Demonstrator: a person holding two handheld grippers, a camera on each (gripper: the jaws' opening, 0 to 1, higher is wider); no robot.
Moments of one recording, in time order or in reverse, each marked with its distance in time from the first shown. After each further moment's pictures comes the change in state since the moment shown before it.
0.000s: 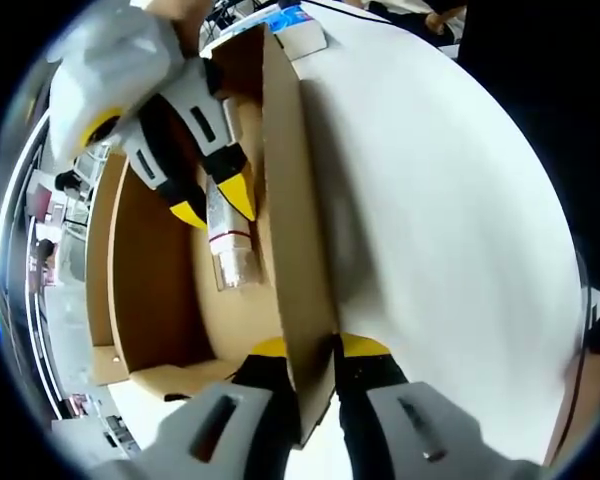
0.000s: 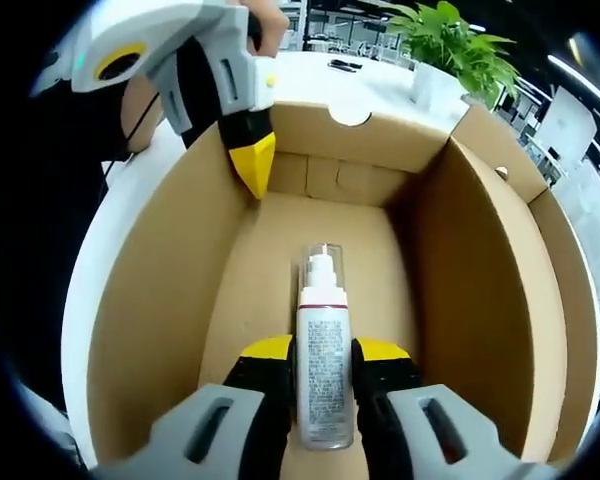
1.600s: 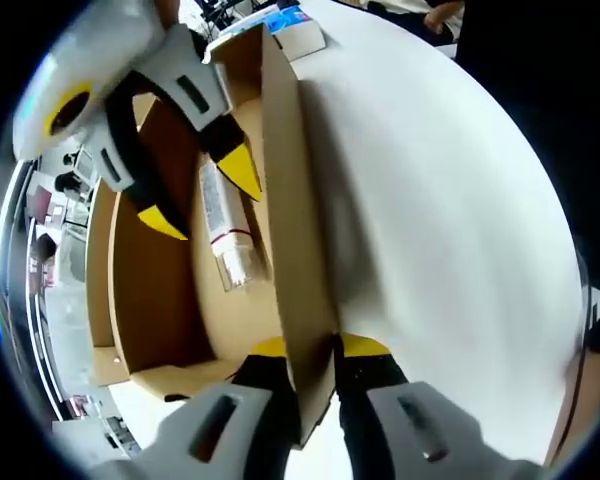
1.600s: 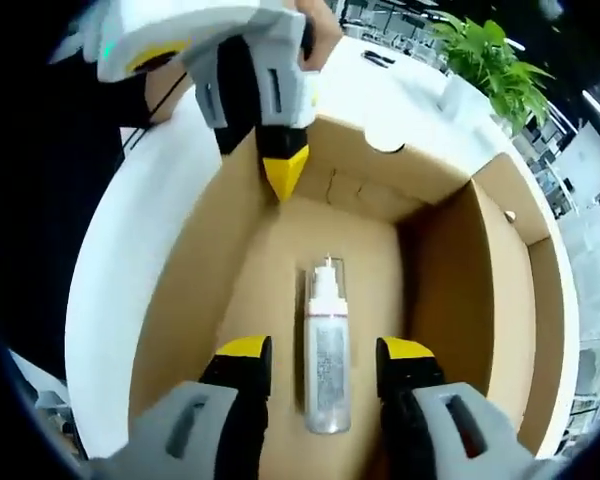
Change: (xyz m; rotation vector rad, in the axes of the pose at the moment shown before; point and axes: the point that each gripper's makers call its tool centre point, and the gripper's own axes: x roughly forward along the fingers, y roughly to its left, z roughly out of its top) left arm 0.000 0.000 0.002 0.005 -0.001 0.001; right arm -0.015 0.002 0.015 -0.144 0.082 0.036
